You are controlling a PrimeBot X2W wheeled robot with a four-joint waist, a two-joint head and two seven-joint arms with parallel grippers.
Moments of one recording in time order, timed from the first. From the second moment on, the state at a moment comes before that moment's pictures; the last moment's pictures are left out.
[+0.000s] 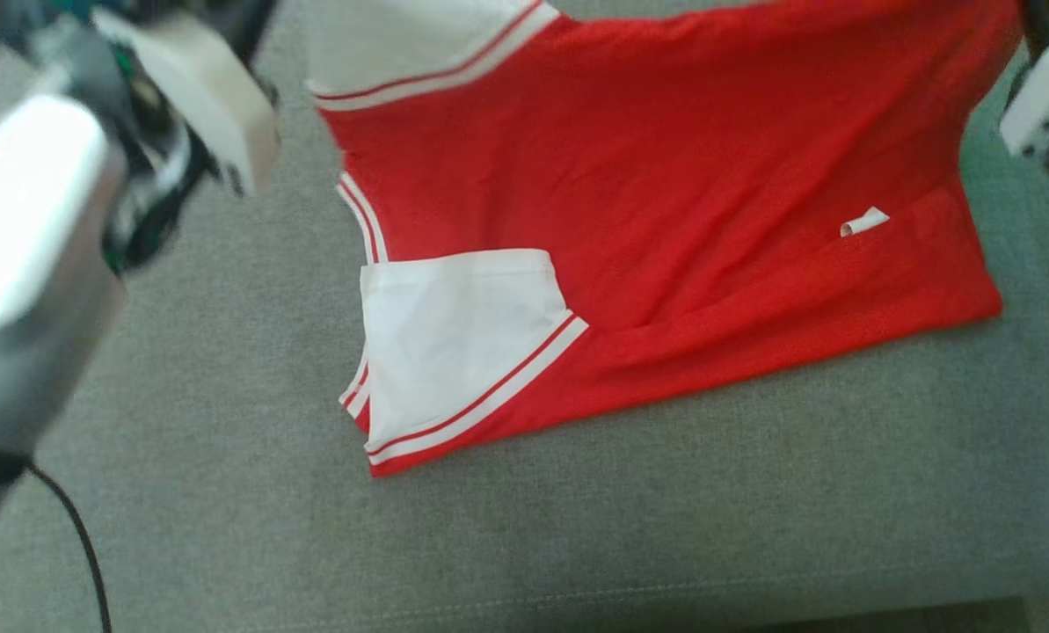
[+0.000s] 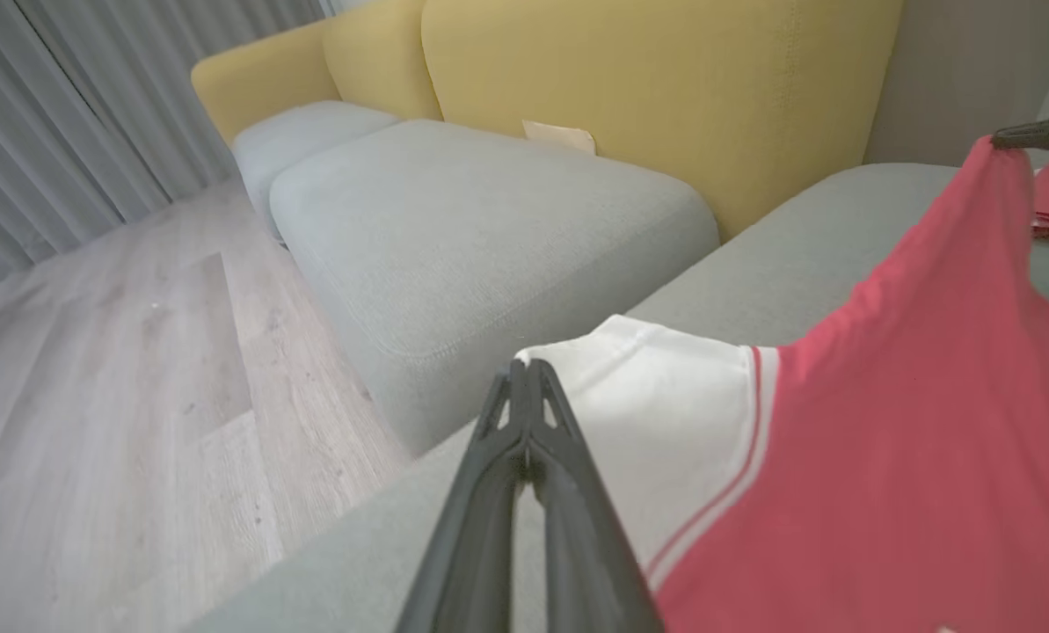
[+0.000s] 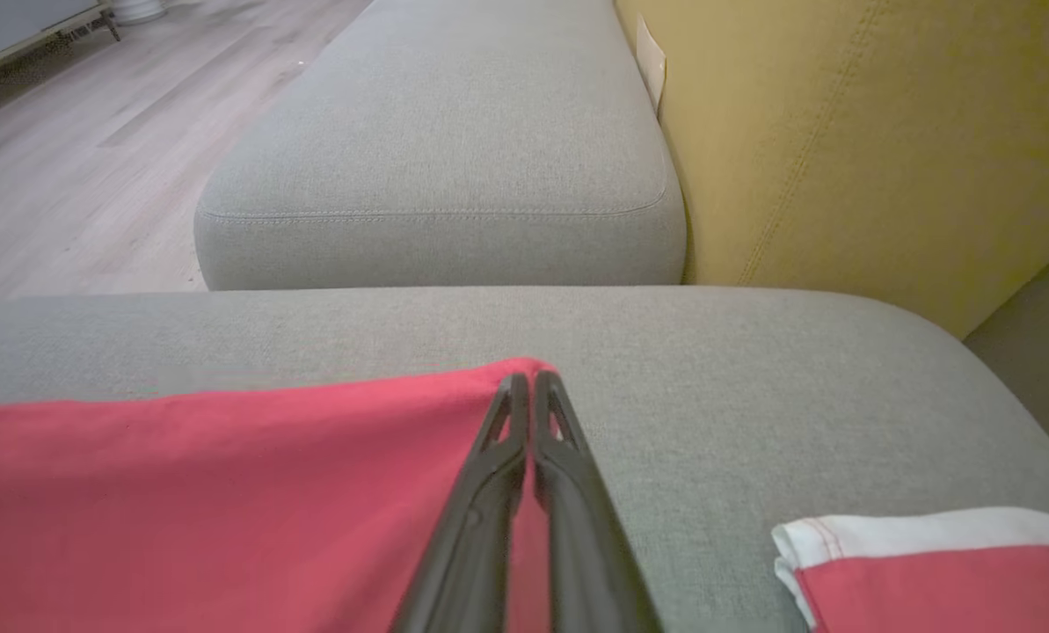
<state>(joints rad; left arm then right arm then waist) -1.04 0.51 -0.82 0.38 -0.57 -0.07 0.00 -1.06 -0.48 0.54 0.97 0.67 0.13 0.09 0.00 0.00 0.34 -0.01</state>
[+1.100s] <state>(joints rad) -0.24 0.56 -0.85 -0.03 -0.74 0.28 -0.20 -0.57 -0.50 0.43 0.85 0.77 0.13 -0.11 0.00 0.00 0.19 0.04</state>
